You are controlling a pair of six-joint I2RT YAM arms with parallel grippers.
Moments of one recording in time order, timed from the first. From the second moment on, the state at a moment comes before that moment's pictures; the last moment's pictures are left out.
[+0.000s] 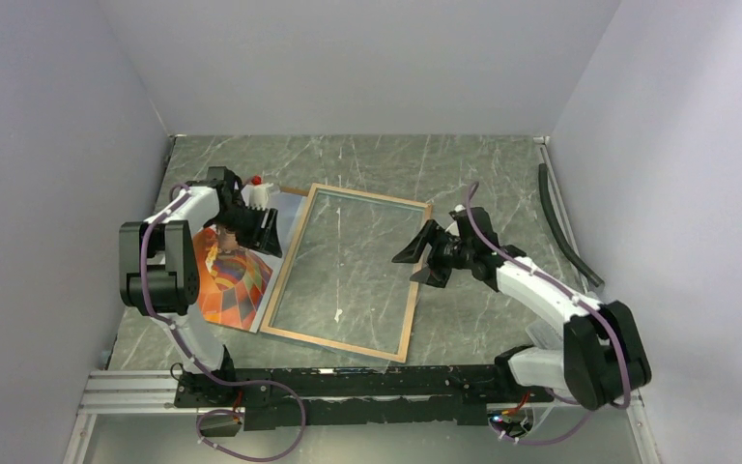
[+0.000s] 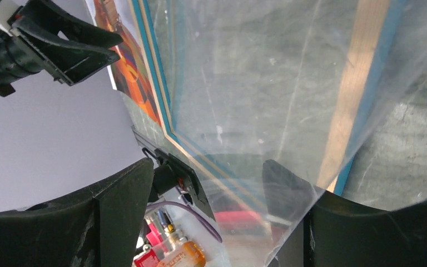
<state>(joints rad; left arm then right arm) 0.03 1.79 1.20 -0.82 0.63 0.38 0.37 1.28 0.65 -0.17 -0.53 1.01</state>
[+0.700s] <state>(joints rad) 0.02 1.79 1.20 -0.81 0.61 0.37 0.41 1.04 0.55 -0.29 -0.40 1.12</state>
